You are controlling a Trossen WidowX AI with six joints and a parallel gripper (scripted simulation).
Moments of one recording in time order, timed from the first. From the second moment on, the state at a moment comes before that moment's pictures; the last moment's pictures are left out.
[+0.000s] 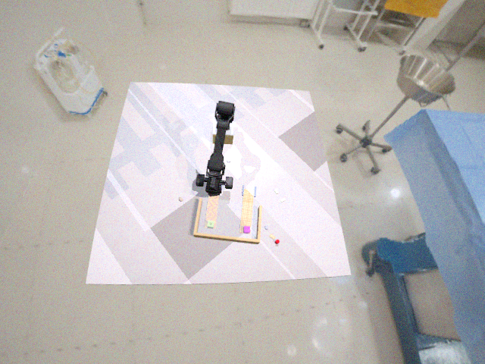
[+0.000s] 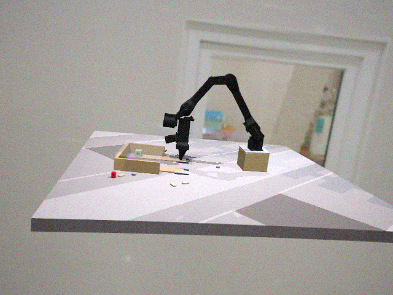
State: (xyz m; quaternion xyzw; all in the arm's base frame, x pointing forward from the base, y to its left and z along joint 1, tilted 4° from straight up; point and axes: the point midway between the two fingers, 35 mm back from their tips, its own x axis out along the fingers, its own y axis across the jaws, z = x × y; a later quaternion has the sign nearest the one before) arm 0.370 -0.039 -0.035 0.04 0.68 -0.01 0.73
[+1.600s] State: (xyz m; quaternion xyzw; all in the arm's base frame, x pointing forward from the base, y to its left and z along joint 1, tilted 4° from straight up) arm 0.323 -0.033 -0.040 0.04 0.67 -0.01 0.74
